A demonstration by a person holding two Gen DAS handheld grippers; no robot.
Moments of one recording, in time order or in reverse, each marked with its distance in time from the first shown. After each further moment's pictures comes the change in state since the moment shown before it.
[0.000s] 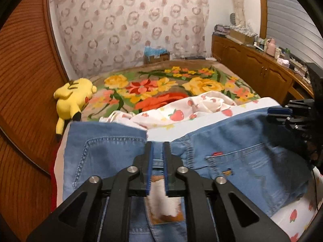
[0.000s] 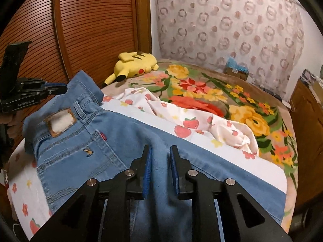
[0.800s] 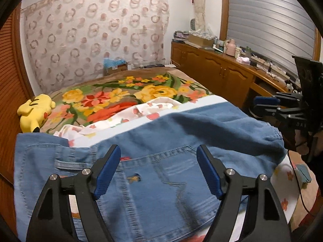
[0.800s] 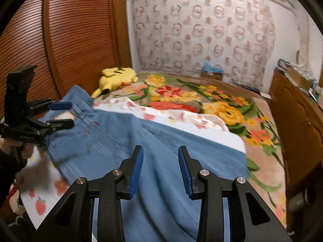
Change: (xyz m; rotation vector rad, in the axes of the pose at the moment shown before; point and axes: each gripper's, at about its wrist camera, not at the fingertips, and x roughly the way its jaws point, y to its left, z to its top) left arm -0.015 -0.110 -0.010 0.087 -0.058 -0.247; right arm -0.113 -0.033 -0.089 0.131 -0.081 -0.115
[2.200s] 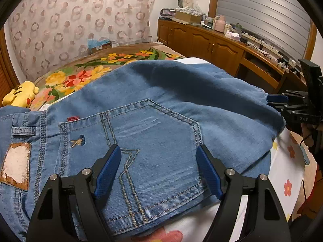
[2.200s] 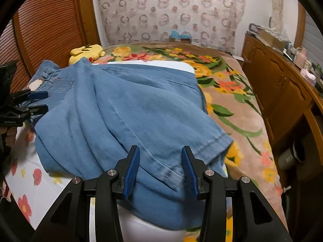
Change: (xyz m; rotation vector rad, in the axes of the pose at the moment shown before) left arm 0.039 -0.057 -0.044 0.035 0.151 -0.065; right arm -0.014 -0.037 -0.046 0.112 0.178 -0.121
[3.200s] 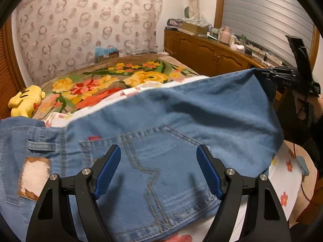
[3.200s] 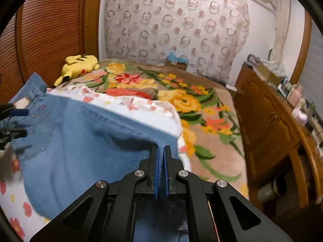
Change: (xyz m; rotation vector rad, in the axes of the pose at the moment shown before) left arm -0.019 0.022 0.023 -0.034 -0.076 0.031; right arm -0.001 -0.044 0.092 -0.146 -0.123 -0.130
